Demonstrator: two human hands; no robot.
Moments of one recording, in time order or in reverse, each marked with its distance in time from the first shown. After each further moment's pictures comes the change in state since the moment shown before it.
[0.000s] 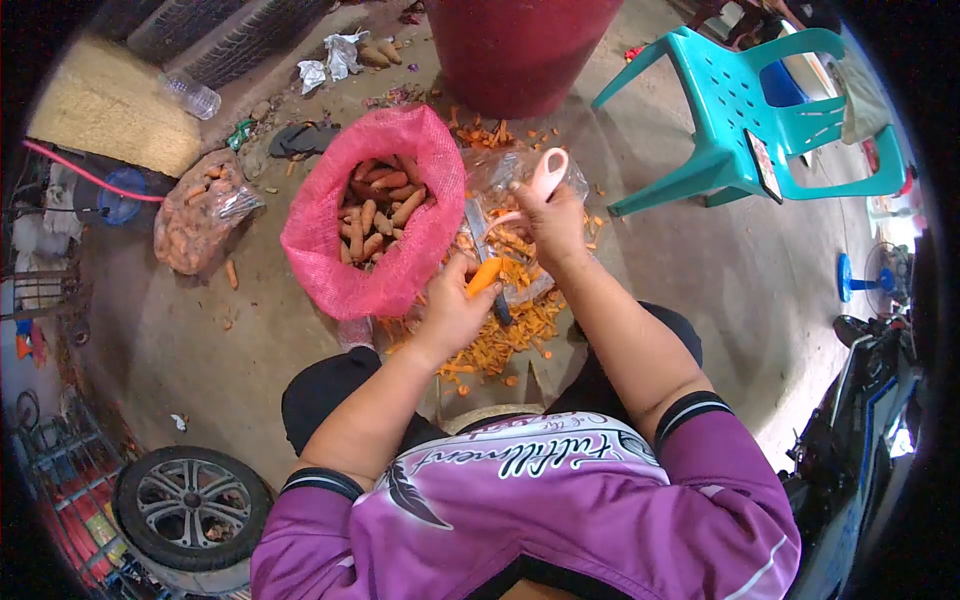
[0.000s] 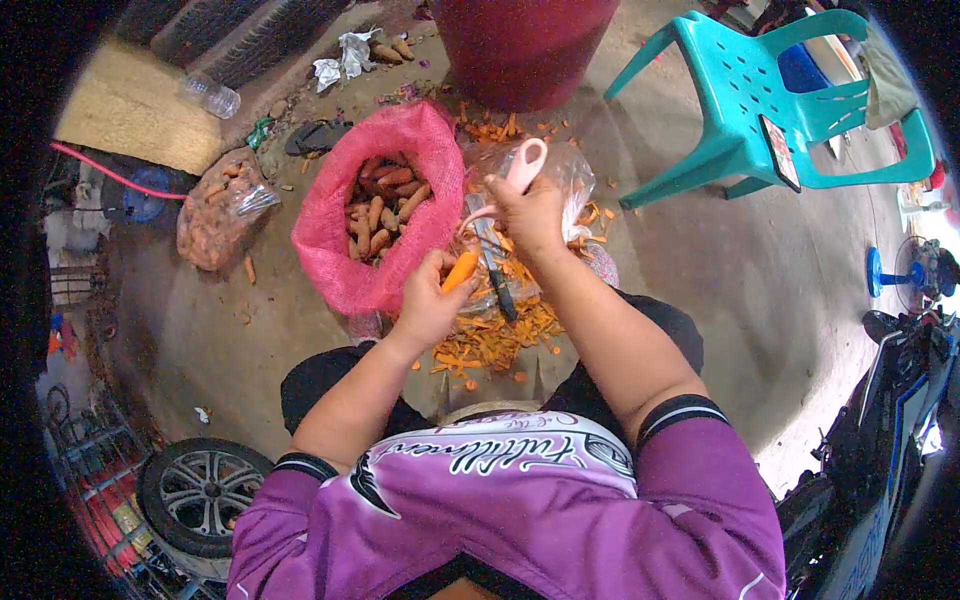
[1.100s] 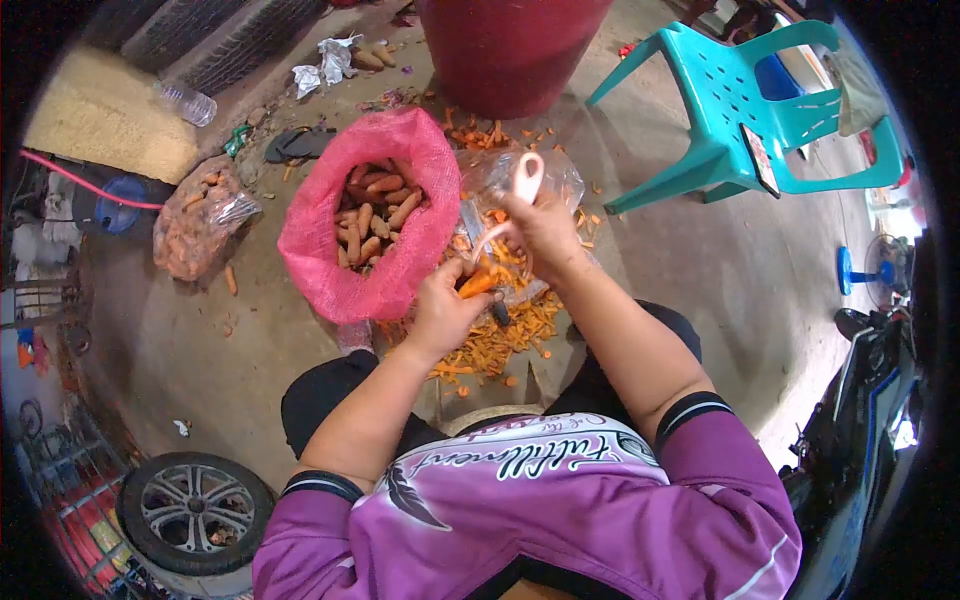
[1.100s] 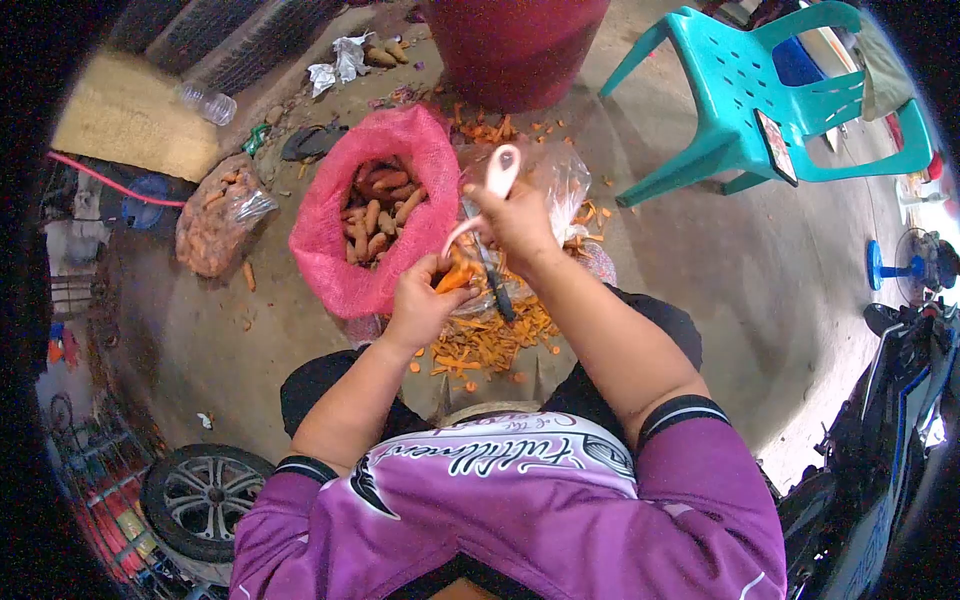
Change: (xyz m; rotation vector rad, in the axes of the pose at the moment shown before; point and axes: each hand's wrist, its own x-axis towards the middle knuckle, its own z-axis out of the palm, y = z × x) left_hand 0.003 -0.005 -0.001 -0.131 -0.015 0.026; right_hand -0.010 -0.015 -0.002 -0.002 -0.162 0.226
